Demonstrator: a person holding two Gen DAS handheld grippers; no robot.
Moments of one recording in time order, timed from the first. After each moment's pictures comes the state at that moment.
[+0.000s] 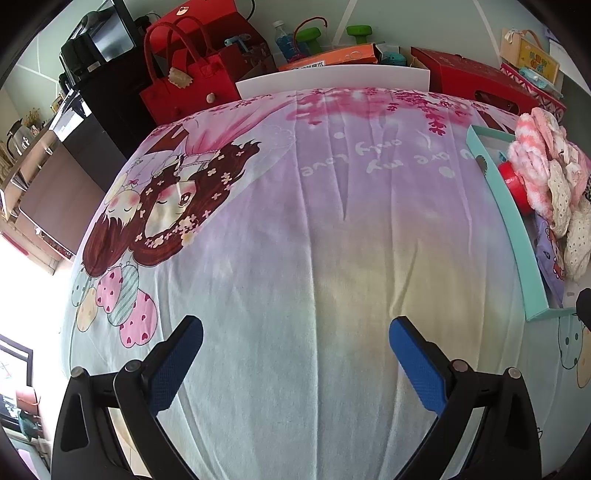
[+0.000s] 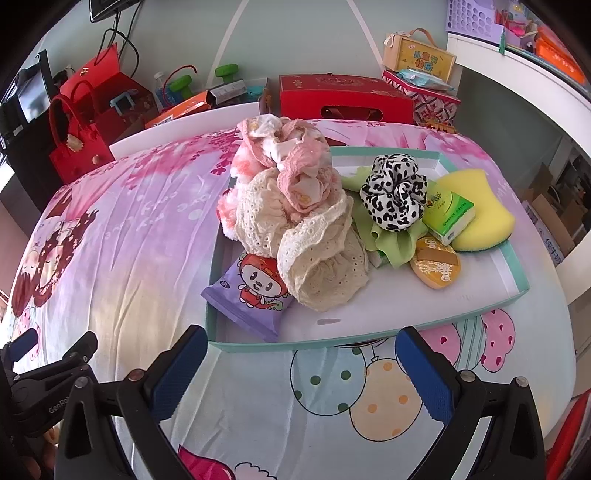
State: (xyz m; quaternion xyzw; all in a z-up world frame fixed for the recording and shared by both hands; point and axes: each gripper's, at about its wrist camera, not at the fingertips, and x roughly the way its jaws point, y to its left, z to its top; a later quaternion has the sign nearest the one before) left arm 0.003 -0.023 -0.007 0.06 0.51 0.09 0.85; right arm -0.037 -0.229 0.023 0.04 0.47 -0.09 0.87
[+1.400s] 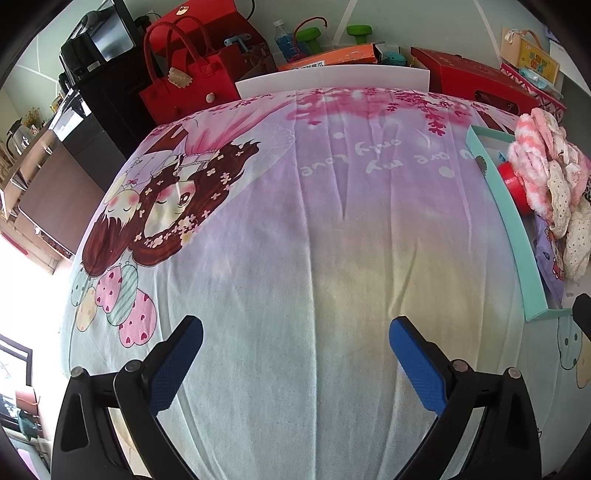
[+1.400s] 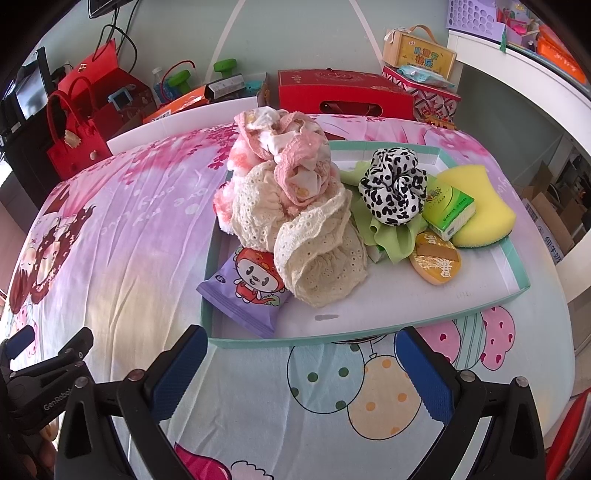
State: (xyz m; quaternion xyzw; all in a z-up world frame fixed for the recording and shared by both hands) left arm 0.003 -0.023 -0.007 0.06 0.51 0.09 0.85; right arm -0.037 -0.230 0.020 0.04 0.48 -0.09 0.87
